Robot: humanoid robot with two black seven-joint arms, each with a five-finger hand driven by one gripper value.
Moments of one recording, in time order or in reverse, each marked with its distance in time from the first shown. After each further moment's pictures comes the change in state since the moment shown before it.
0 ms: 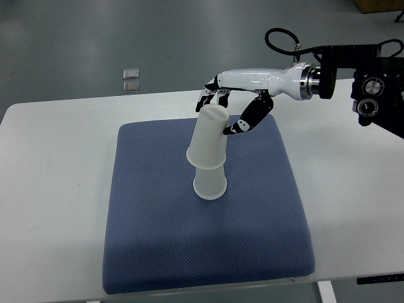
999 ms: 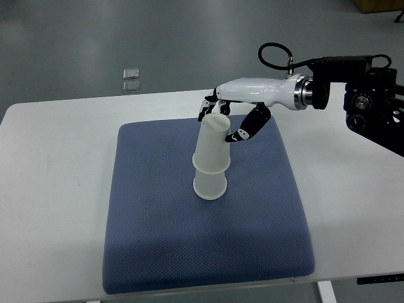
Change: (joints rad) left arm 0.000 0.000 0.000 0.000 0.000 0.000 0.000; right arm -0.036 0.025 -0.011 -0.002 -0.118 -0.021 0.001
